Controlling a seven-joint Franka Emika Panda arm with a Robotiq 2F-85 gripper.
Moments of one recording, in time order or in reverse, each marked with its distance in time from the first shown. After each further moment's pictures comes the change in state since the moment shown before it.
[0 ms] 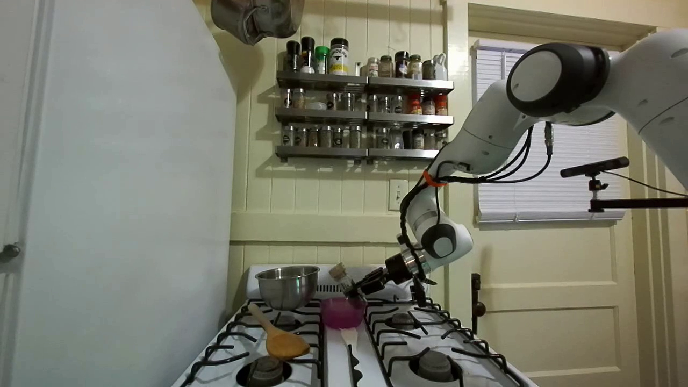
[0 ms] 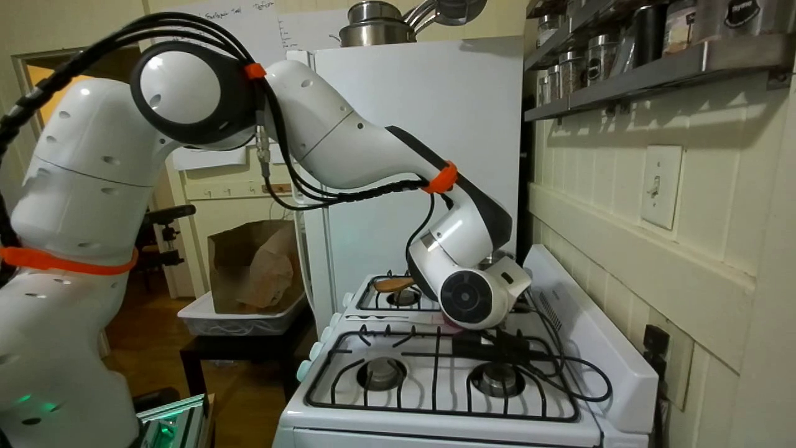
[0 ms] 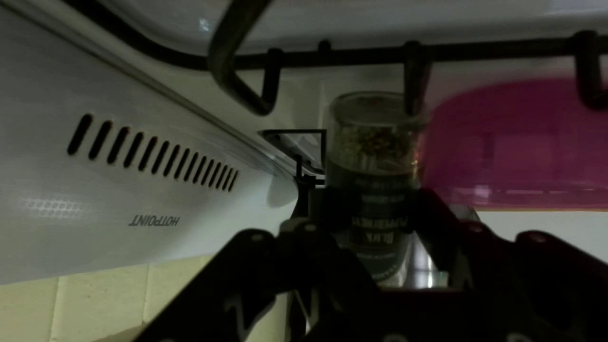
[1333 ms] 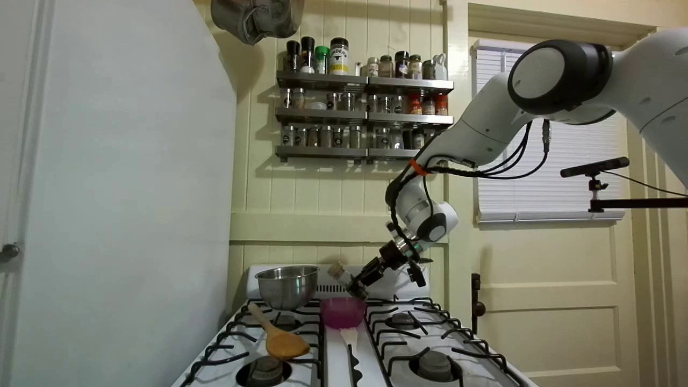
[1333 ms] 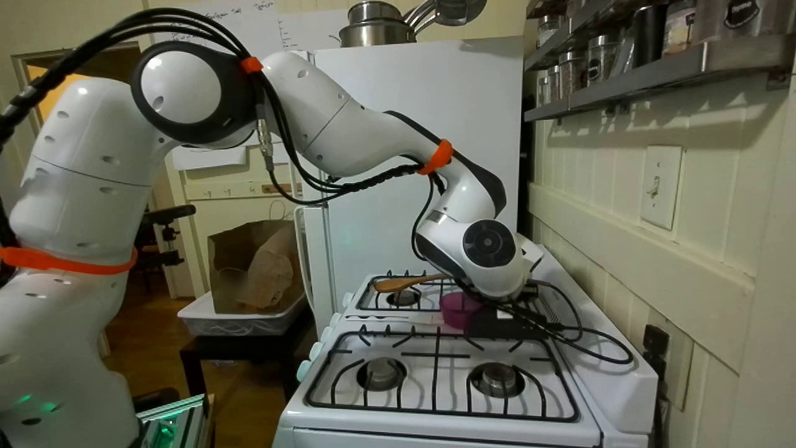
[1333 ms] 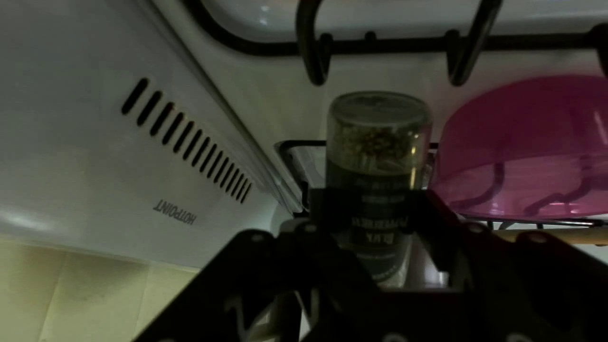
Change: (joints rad) arm 0.001 -0.010 0.024 0.085 -0.339 0.126 0.248
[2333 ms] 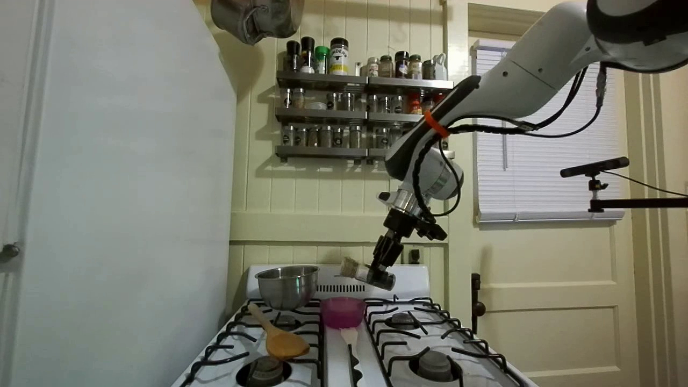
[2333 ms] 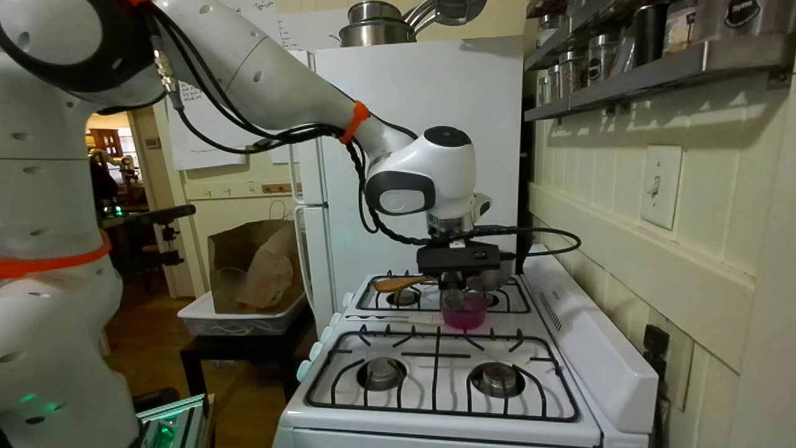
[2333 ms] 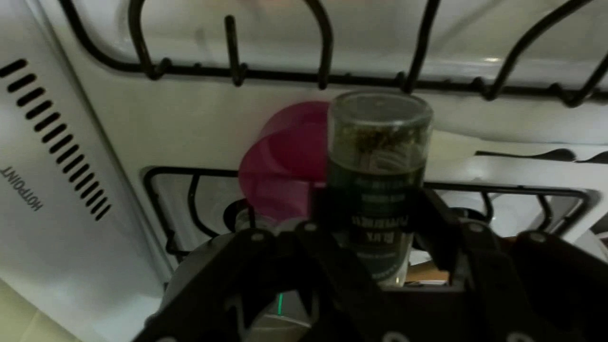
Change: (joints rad) arm 0.039 -0.354 0.042 -0.245 -0.843 -0.060 0.630
